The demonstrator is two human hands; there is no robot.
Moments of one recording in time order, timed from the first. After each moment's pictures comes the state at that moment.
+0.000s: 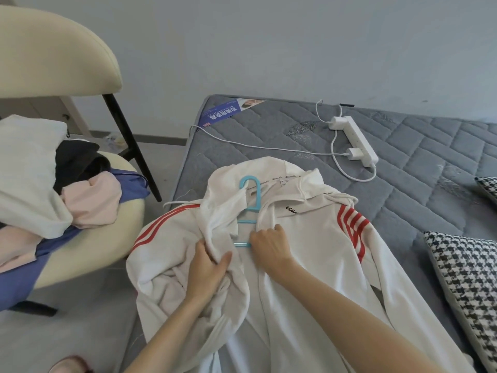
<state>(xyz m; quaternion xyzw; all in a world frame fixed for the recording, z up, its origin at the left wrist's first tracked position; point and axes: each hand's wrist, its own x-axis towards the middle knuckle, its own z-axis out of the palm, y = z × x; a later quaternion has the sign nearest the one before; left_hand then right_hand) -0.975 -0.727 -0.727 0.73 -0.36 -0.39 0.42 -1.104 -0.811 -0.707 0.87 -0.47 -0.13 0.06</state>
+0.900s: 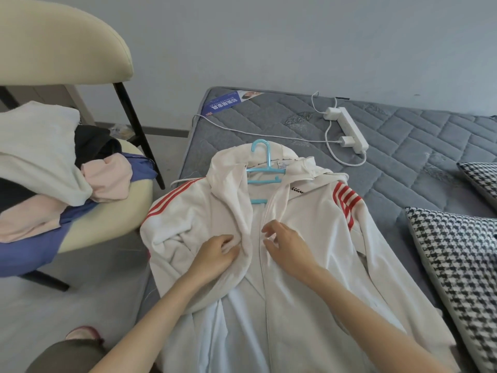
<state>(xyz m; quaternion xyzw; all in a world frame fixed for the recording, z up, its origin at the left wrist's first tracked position) -0.980 -0.676 -0.695 0.68 -0.54 -0.43 0.24 -1.172 -0.727 -0.687 0.81 -0.52 0.13 -0.24</state>
